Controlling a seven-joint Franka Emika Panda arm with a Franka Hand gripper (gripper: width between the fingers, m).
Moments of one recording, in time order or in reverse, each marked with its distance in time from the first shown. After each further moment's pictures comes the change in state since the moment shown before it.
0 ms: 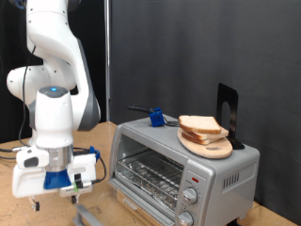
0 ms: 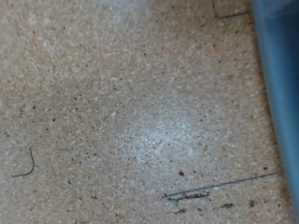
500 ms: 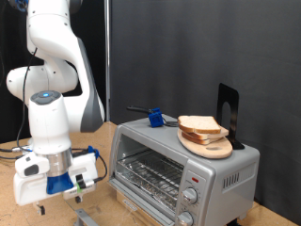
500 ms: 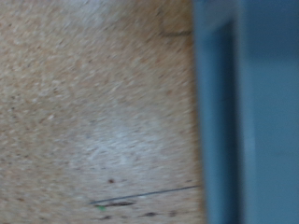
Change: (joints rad) arm -0.080 -0.032 0.092 0.039 0.251 -0.148 -0.328
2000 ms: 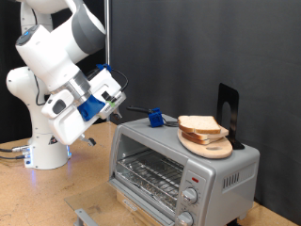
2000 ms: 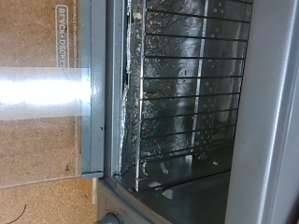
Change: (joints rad) arm -0.009 -0.365 0.080 0.051 0.484 -0.449 -0.267
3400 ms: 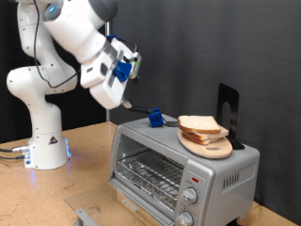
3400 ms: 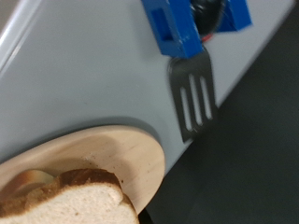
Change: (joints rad) arm 0.064 -0.171 0.124 0.046 -0.024 -0.188 -0.305
